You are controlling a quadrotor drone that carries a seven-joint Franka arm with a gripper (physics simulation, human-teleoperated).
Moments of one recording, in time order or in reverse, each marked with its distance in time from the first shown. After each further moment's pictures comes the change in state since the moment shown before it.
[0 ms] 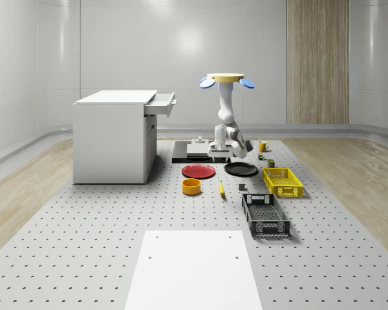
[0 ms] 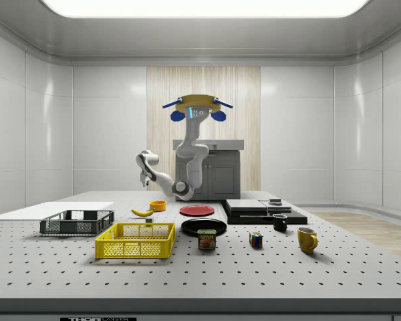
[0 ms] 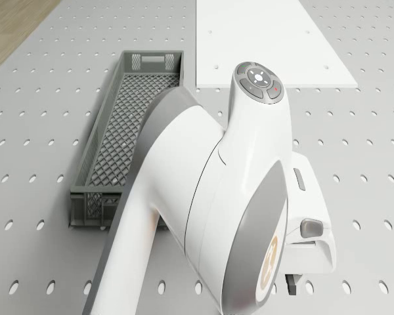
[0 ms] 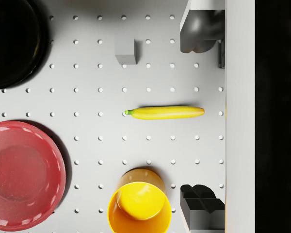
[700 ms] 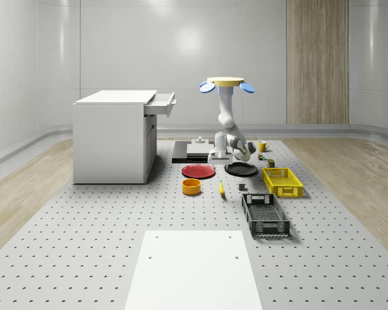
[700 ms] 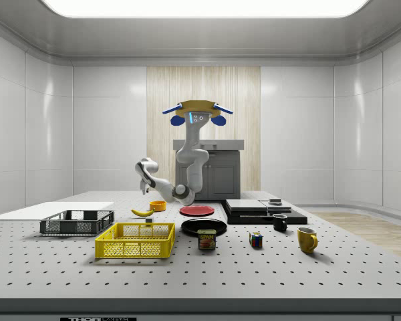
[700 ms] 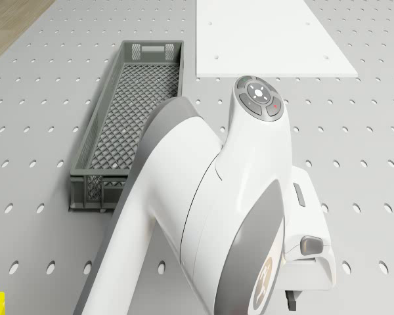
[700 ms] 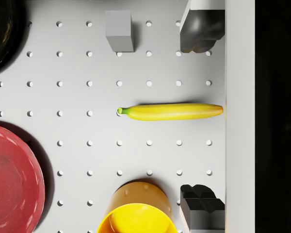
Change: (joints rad) arm -0.009 -0.134 0.046 0.031 -0.061 0.145 -0.055
